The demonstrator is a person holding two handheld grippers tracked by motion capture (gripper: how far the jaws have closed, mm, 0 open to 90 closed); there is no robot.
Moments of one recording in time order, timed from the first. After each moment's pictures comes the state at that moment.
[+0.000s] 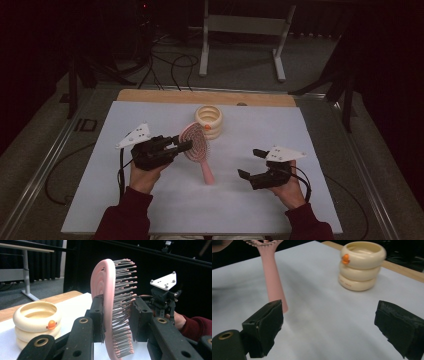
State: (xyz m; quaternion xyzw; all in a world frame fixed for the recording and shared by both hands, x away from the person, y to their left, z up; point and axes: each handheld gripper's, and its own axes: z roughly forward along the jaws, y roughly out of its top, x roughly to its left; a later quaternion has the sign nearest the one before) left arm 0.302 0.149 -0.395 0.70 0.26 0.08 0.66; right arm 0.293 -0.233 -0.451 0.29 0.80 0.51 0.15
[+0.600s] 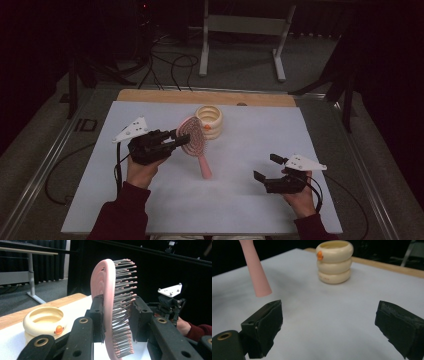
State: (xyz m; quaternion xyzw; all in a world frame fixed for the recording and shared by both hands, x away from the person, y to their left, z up) left arm 0.308 0.153 -0.381 0.70 0.26 0.09 0.66; right arm 0.275 -0.274 -0.472 0.35 0.75 0.53 0.17
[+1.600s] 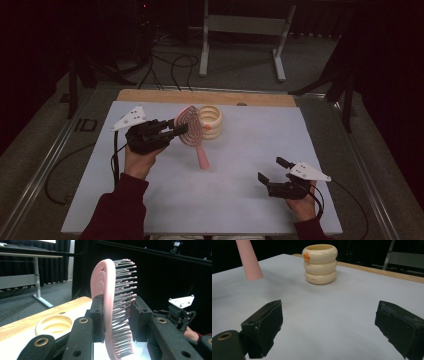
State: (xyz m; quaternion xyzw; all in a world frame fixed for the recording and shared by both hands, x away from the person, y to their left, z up) left arm 0.325 0.156 -0.364 0.71 0.26 0.11 0.65; right arm 0.263 -0.282 -0.487 0.36 0.73 0.53 0.23
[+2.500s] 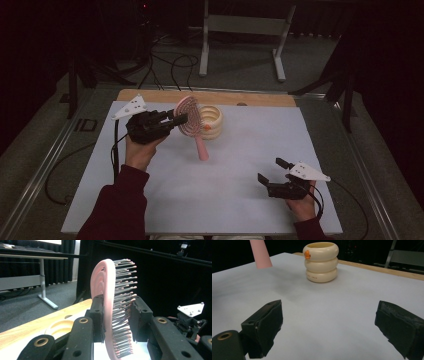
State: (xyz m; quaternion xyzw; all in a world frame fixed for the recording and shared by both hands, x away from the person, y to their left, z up) left arm 0.343 0.156 -0.353 0.71 0.27 0.12 0.65; right arm 0.263 -0.282 -0.490 0.37 0.73 0.53 0.22
